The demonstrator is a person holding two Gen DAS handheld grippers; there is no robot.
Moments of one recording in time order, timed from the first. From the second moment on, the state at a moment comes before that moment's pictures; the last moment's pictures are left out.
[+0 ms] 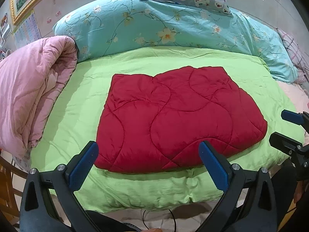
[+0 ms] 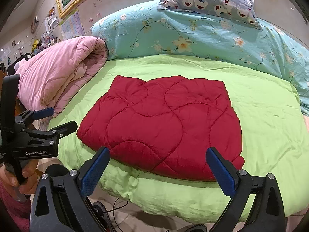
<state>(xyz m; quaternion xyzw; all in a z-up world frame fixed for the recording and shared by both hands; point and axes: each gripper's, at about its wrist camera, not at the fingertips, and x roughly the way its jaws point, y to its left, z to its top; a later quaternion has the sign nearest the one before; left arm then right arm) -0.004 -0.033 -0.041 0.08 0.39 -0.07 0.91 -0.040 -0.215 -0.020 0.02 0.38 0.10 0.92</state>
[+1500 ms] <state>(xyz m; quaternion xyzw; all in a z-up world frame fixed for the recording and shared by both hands) 0.006 -0.035 -0.044 0.08 0.39 -0.07 0.91 -0.026 -0.218 -0.022 0.02 0.38 0.10 0.92</state>
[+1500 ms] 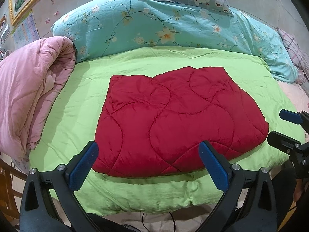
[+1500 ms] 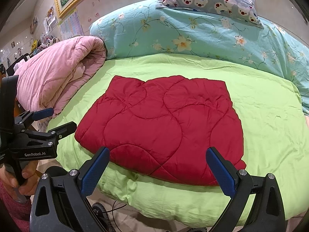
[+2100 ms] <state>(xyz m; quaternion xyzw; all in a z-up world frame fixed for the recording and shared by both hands) 0.008 -0.031 -0.045 0.07 0.40 -0.07 0.91 -0.025 -0.218 -0.024 0.02 0.39 0.10 0.92</state>
